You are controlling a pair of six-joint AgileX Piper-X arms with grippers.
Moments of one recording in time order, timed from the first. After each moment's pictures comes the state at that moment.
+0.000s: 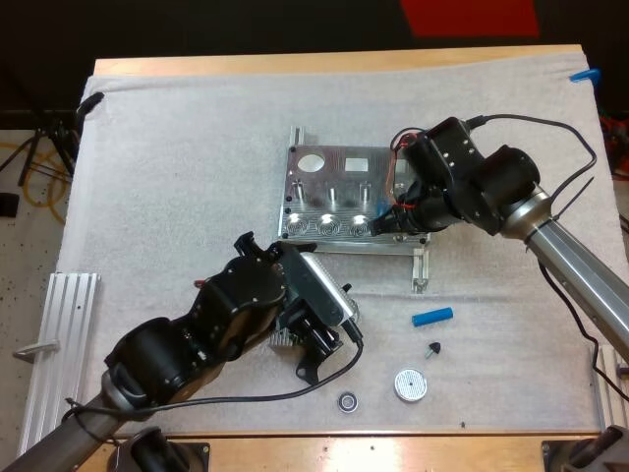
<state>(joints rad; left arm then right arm) -0.86 0.90 -0.96 0.77 -0.08 -1.63 0.62 1.56 -1.46 1.12 0.00 -1.65</state>
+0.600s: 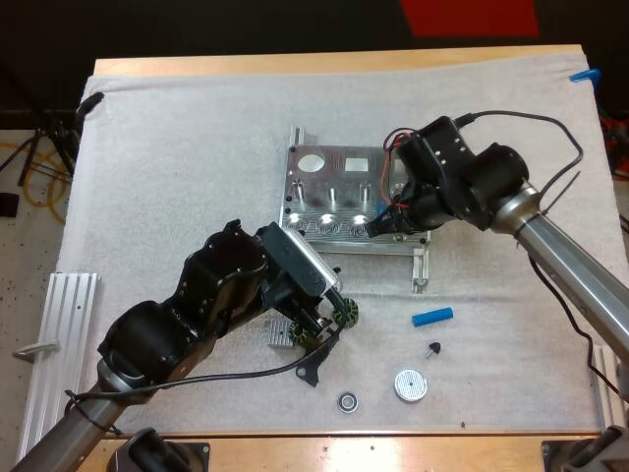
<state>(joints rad) -0.71 0.92 -0.96 0.75 0.06 -1.64 0.62 1.61 -1.47 1.10 0.00 -1.71</state>
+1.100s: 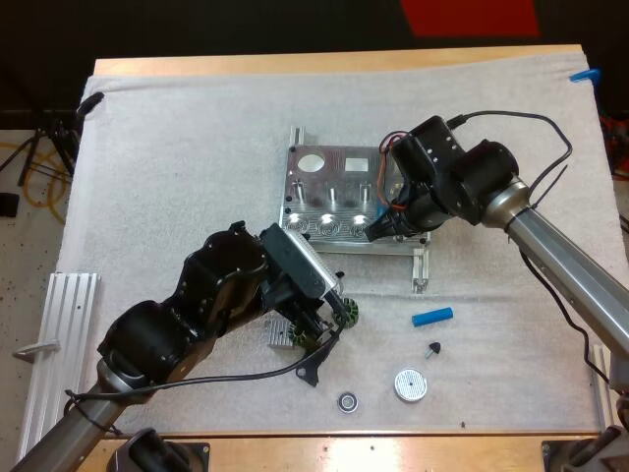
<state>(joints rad) -0.71 0.92 -0.96 0.75 0.10 -1.64 0.62 1.64 -1.49 1.13 0.00 -1.76</state>
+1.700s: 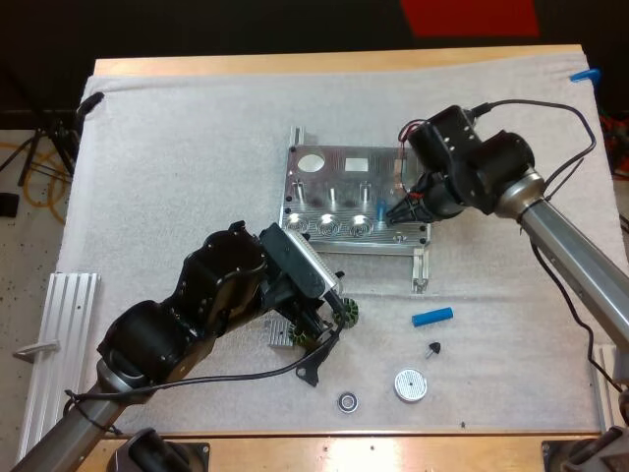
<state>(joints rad) -0.71 0.92 -0.96 0.75 0.10 -1.64 0.56 1.64 -1.49 1.13 0.08 -1.77</state>
